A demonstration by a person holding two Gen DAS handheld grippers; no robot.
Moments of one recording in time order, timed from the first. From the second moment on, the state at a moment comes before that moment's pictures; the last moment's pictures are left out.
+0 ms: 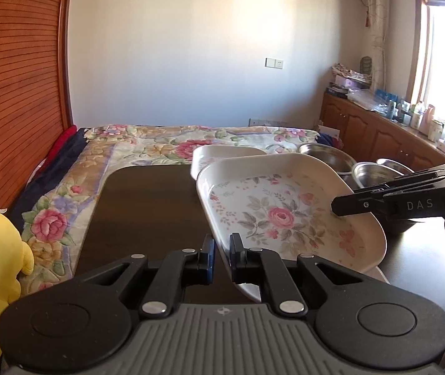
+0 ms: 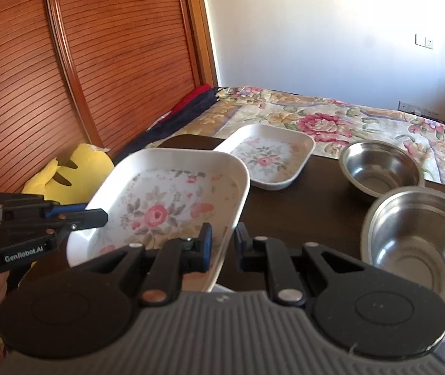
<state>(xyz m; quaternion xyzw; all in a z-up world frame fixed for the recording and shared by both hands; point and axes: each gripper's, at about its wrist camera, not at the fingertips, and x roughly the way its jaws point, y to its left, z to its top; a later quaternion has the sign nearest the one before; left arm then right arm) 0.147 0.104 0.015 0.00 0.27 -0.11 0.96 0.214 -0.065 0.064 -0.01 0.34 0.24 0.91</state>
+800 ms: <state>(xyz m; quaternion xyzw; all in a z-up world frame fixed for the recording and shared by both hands) 0.088 0.068 0.011 0.01 0.26 -0.14 0.96 0.149 -0.110 0.051 0.04 0.32 0.21 0.92</state>
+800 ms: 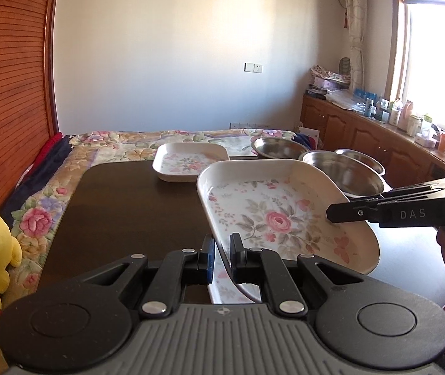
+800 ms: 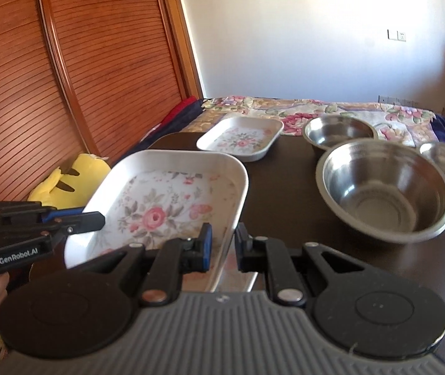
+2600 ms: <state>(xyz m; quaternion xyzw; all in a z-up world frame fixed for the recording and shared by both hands) 0.092 0.061 -0.038 0.01 0.29 -0.12 0.95 0.111 -0.106 -0.007 0.04 0.24 0.17 0.96</state>
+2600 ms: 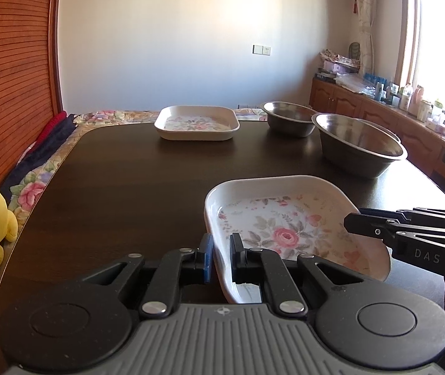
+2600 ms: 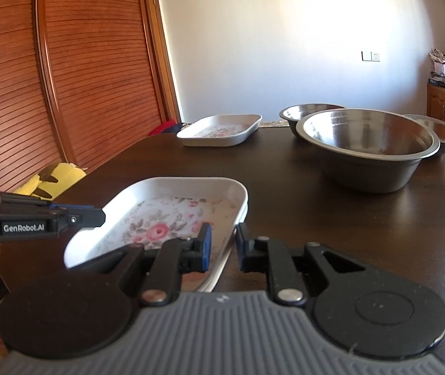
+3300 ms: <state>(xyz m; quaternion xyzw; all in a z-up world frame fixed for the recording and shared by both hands) 0.083 0.061 -0.025 0.01 0.26 -0.12 0.96 0.106 -0.112 0.008 0.04 0.22 0.16 0.96</state>
